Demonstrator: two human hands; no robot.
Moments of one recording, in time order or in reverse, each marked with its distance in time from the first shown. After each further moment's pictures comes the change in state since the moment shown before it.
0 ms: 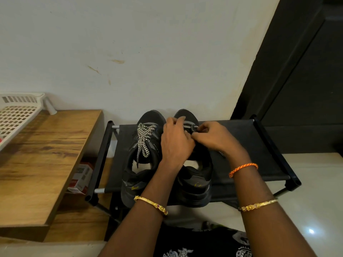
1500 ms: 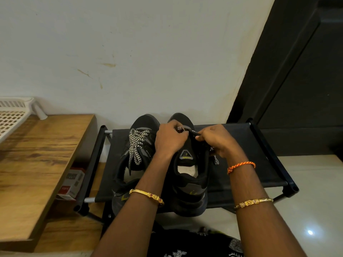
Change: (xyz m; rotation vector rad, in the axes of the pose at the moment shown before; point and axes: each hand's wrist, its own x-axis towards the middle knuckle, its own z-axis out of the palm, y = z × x) left_hand 0.040 -0.009 0.015 -0.201 -0.134 -0.223; right_hand 0.028 0.015 -0.004 0.365 -0.053 0.287
